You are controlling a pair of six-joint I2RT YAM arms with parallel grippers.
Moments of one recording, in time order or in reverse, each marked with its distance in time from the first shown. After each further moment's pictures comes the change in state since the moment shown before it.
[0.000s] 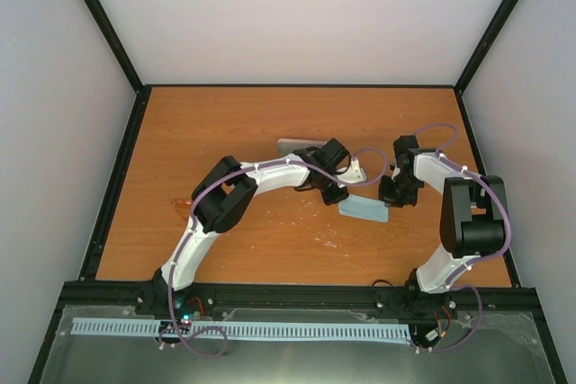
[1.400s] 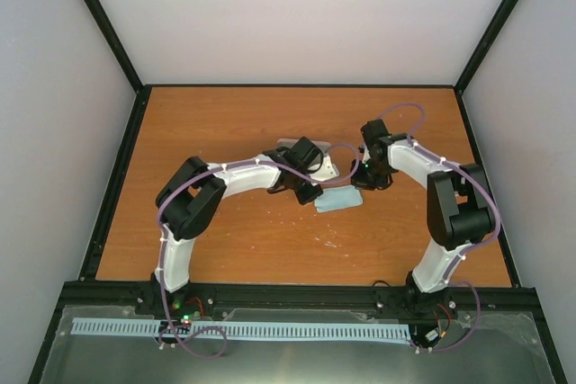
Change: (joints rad) left arm 0.084 -0.254 -0.314 0.053 -0.077 -0.029; right arm 0.204 0.079 0.181 0.037 -0.071 0.080
